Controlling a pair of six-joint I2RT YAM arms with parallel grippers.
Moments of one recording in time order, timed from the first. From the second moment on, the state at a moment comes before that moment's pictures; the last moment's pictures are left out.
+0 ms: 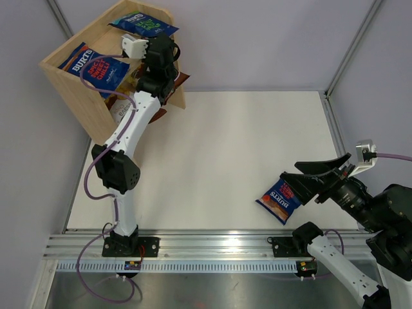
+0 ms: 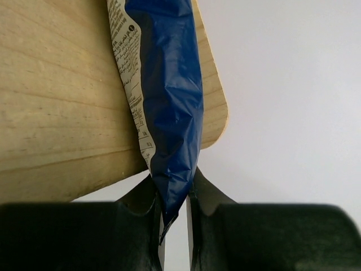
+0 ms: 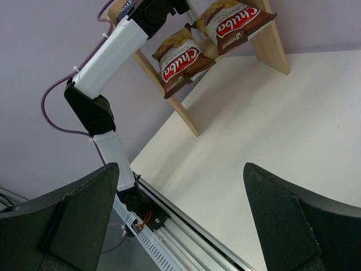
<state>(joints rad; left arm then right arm) -0.38 1.99 2.16 -0.11 -0.76 -1.17 0.52 0.45 1.26 -0.72 -0.22 0.57</state>
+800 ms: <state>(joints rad) -0.36 2.03 2.19 -0.05 -0.78 -1.16 0.52 0.42 1.26 -0.75 -0.23 0.59</state>
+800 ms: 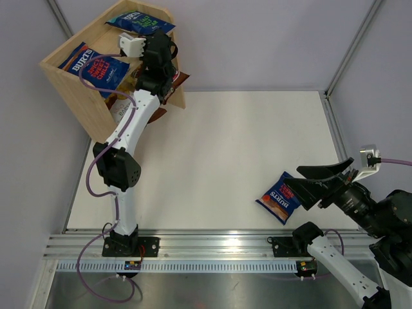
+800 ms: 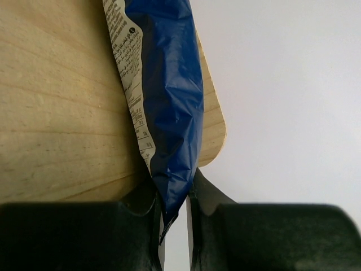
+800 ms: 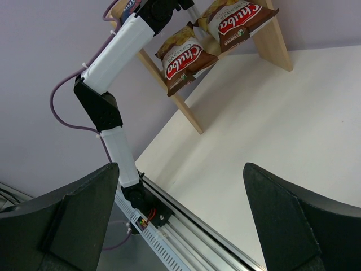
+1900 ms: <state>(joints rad) -0.35 2.03 2.29 -0.09 -0.72 -1.11 0.52 0.39 1.23 -0.74 -0.23 0.62</state>
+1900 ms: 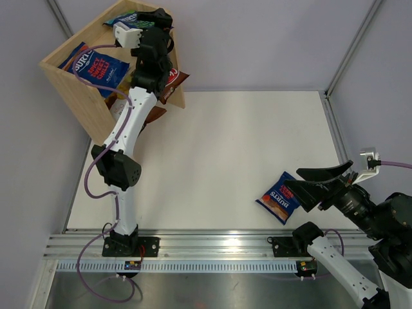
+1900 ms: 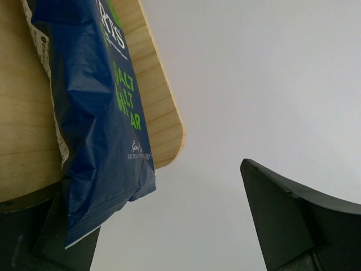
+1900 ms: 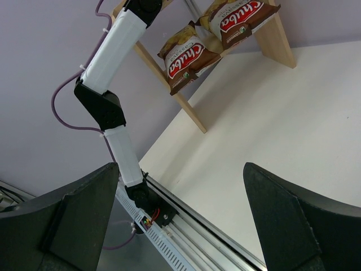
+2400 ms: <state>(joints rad) -0.35 2.07 2.40 -0.23 -0.68 -1.04 0.52 0.37 1.23 -0.73 -0.23 0.62</state>
